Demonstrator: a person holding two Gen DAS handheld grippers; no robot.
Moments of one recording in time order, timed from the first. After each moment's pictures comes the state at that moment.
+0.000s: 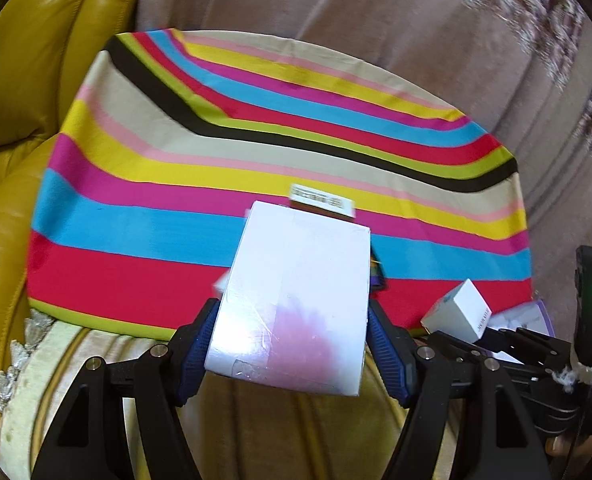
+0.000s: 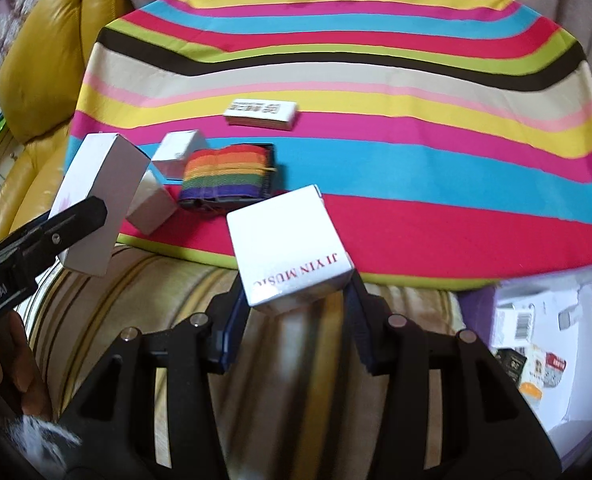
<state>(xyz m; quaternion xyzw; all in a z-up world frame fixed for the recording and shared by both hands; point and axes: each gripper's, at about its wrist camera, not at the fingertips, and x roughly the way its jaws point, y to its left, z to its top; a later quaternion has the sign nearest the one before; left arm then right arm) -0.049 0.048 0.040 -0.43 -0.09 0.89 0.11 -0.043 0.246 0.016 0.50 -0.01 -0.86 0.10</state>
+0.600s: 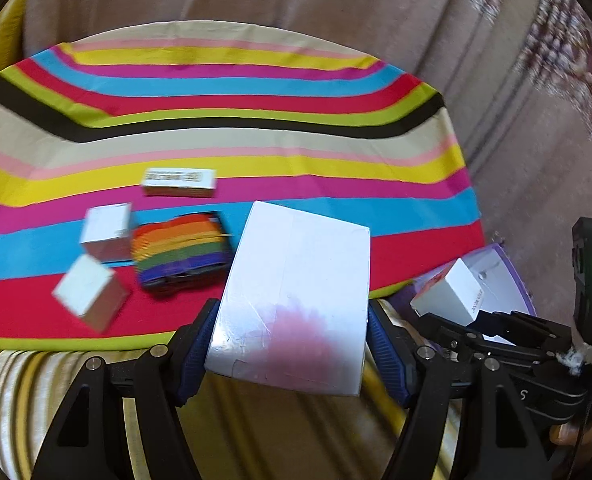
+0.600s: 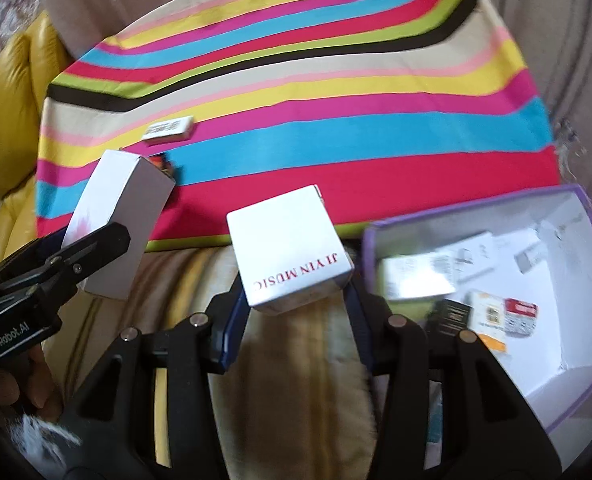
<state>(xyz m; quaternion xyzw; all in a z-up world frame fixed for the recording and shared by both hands) -0.048 0.154 0.034 -0.45 -0.03 0.86 0.22 -0.005 0.344 0.021 0.50 -0.08 -0.86 0.01</state>
